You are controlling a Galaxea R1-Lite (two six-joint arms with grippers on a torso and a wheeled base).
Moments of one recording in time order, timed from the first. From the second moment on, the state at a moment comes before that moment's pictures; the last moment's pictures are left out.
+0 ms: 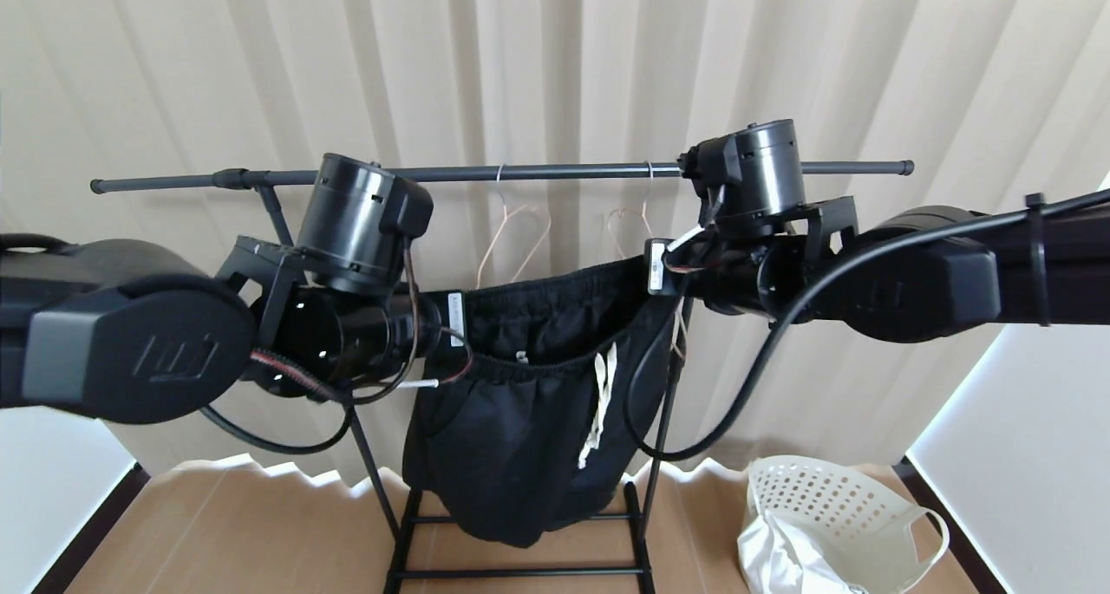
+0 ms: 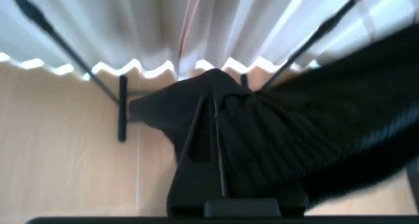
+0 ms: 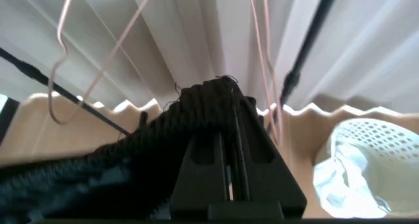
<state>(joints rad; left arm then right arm) -0.60 1.74 -1.20 0.06 0.40 -0.37 0.63 1.95 -1.47 0.01 -0.44 0.38</state>
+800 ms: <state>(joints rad) -0.60 1.92 -1.53 0.05 0.40 -0.36 0.65 1.81 -1.22 0.04 -0.44 0.19</state>
